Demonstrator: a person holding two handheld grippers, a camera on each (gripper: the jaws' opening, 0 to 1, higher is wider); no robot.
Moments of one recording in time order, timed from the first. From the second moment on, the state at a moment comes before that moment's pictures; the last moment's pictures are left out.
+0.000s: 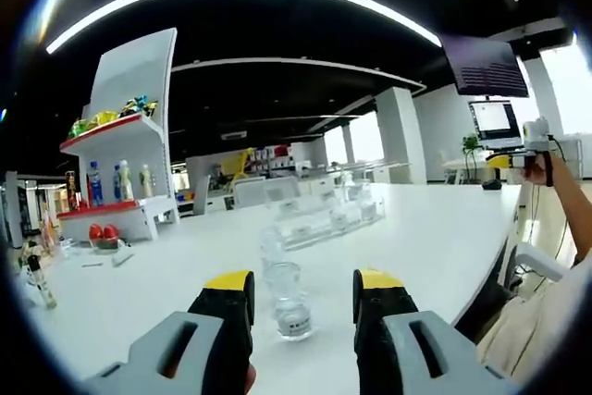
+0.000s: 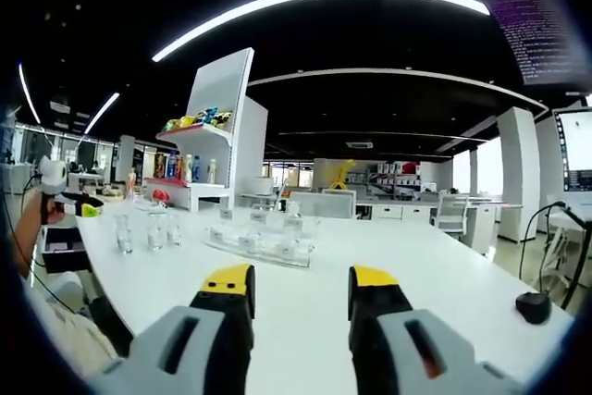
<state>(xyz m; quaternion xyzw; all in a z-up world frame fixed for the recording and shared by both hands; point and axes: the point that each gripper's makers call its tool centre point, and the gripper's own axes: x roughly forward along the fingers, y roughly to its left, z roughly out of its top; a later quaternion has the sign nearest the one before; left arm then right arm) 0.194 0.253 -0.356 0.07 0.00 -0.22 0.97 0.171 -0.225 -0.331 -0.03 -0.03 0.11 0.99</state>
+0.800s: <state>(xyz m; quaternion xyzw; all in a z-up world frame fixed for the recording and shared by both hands) 0.200 0.263 -0.365 0.06 0.01 -0.20 0.98 0.156 -0.203 -0.354 -0.06 0.01 0.22 0.97</state>
